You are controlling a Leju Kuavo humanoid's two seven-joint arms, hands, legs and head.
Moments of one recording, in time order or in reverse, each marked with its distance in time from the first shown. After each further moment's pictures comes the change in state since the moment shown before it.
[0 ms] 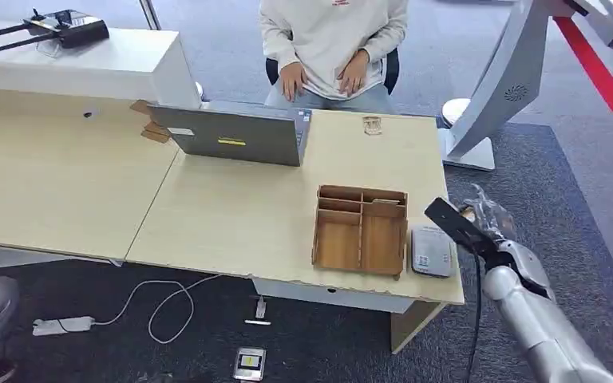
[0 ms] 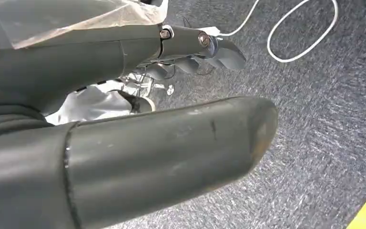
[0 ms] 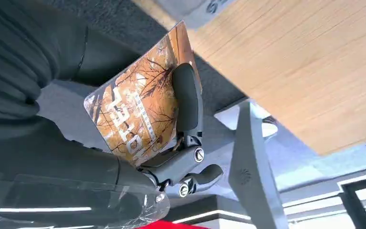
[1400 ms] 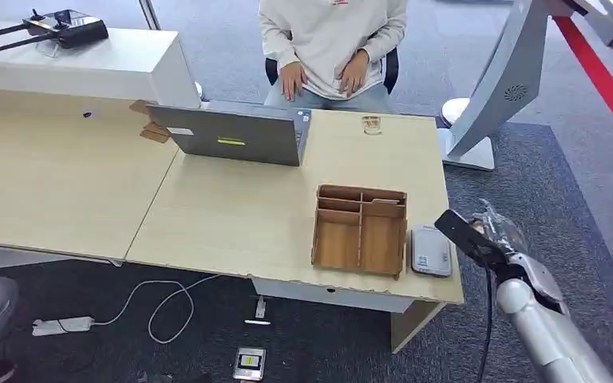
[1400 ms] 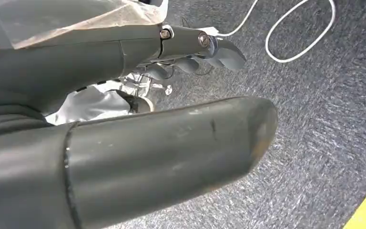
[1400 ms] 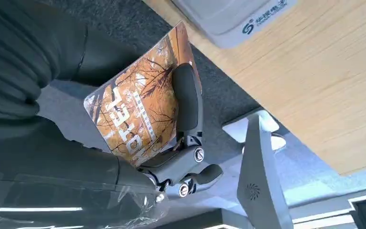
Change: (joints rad) left arm 0.006 0.000 0.000 0.000 0.003 0.010 -0.011; right arm 0.089 -0.044 -0.037 -0.121 -0.015 0.077 0.029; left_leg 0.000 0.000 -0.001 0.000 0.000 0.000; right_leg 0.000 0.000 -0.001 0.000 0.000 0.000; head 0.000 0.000
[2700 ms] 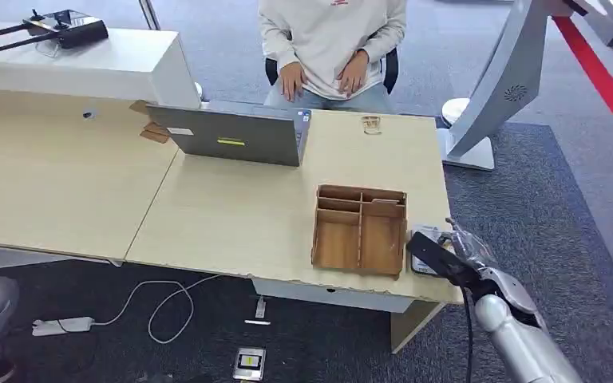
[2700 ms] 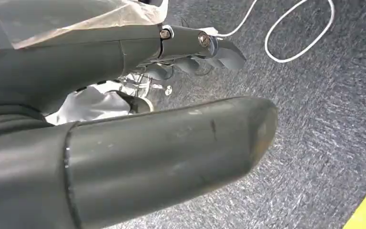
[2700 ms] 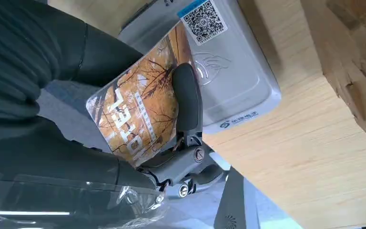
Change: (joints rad) left arm -0.006 0.000 0.000 0.000 -0.010 -0.009 0.003; right arm 0.080 0.045 0.033 -0.071 0.052 0.094 0.018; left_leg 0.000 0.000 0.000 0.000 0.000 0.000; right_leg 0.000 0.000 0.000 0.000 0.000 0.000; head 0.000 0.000
